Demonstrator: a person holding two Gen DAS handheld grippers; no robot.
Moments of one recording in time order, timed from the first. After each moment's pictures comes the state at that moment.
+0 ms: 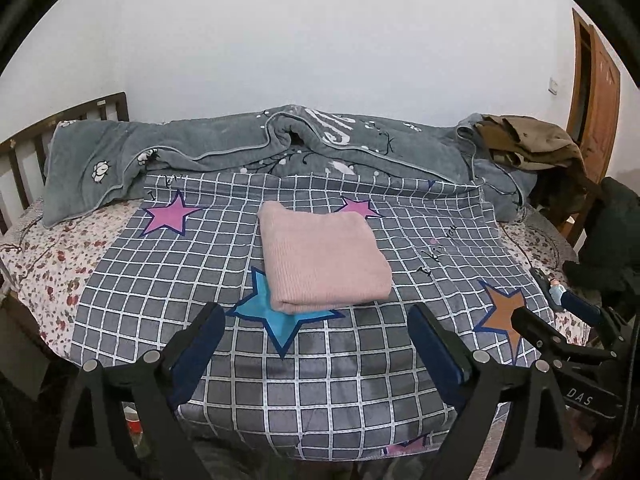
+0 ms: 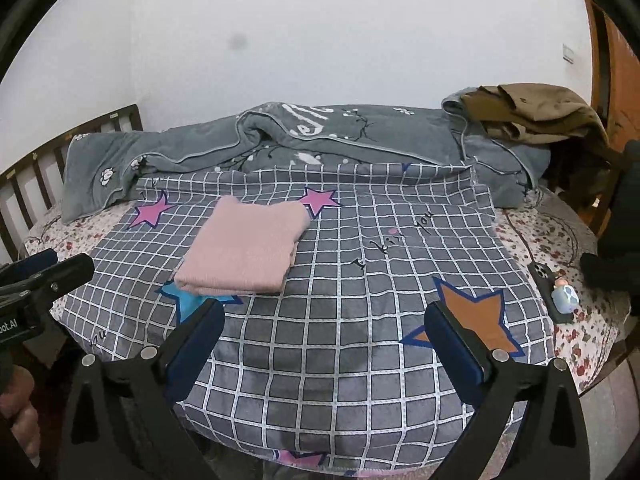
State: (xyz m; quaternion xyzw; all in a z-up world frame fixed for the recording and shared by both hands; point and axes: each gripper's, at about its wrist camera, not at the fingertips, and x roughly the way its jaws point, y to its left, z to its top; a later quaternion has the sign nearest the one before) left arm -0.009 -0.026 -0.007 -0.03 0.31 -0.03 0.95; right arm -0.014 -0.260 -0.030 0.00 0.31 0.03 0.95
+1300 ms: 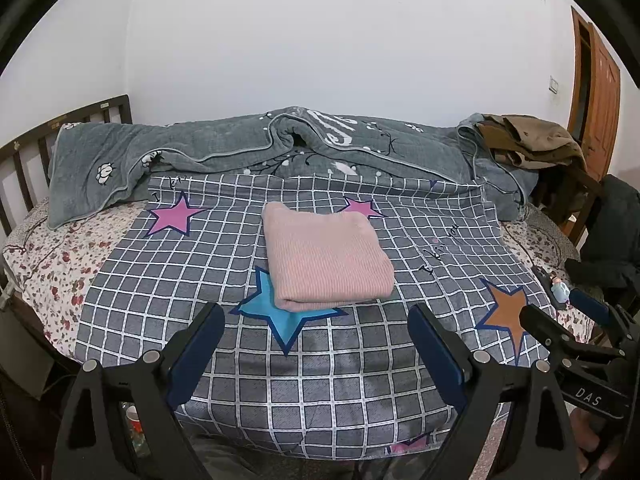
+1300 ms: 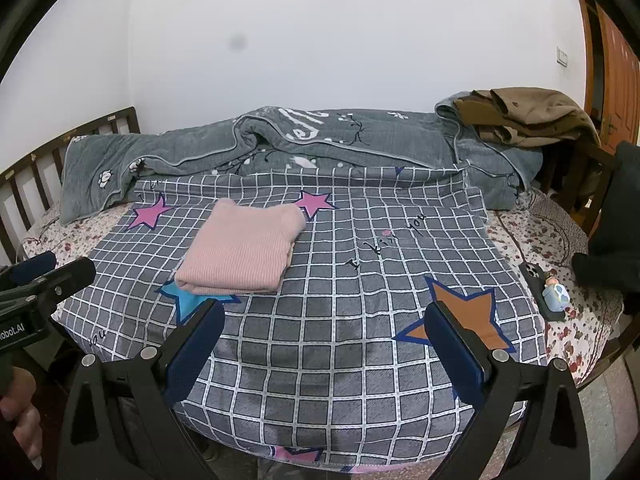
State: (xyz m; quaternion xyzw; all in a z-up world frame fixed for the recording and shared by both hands) left arm -0.017 -0.029 -0.005 -0.03 0.31 -0.02 0.95; right arm -0.023 -0.261 -0.023 -0.01 0.30 0.02 0.95
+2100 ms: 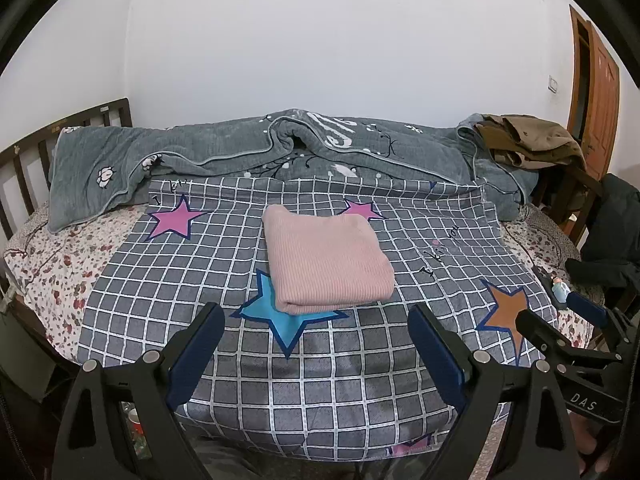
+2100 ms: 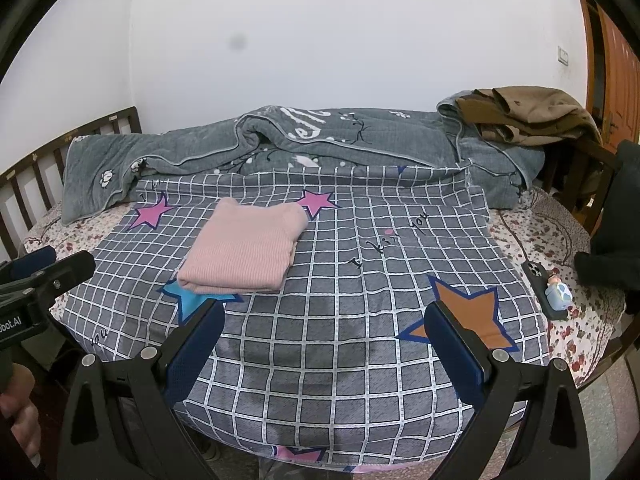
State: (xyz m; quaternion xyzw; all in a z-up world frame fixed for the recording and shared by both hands) left arm -0.015 -0.029 -0.003 -0.02 0.31 -0.03 0.95; right arm -0.023 -0.259 -0.023 0.00 0.31 0.02 0.95
